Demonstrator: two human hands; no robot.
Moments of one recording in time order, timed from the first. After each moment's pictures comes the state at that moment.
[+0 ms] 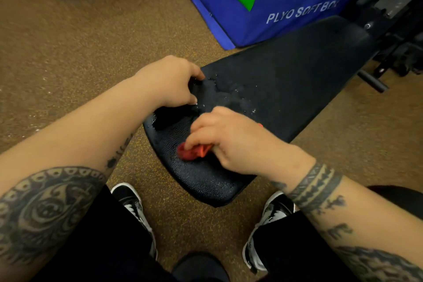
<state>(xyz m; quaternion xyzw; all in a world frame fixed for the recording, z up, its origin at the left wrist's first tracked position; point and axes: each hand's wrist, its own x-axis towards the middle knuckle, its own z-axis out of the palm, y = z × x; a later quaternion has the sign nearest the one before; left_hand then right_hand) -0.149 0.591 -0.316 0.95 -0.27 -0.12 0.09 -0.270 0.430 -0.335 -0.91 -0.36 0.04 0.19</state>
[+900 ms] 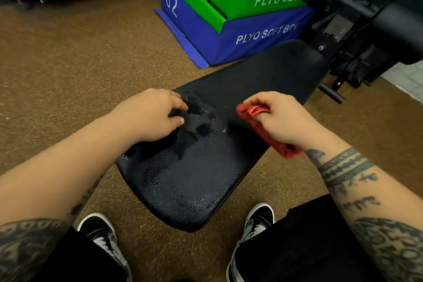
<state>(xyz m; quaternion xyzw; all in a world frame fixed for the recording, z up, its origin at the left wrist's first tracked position) -0.158 0.576 -0.321 0.93 -0.32 -0.11 0.12 -0.249 0.306 -0.296 -0.97 0.04 0.01 0.26</state>
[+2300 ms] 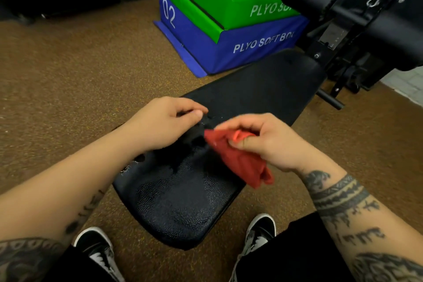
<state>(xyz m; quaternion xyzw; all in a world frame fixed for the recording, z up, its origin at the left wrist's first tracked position) -0.171 0.550 -0.305 0.87 -0.26 -0.15 0.40 -0.265 0.330 -0.291 -0.84 -0.06 0.11 0.54</state>
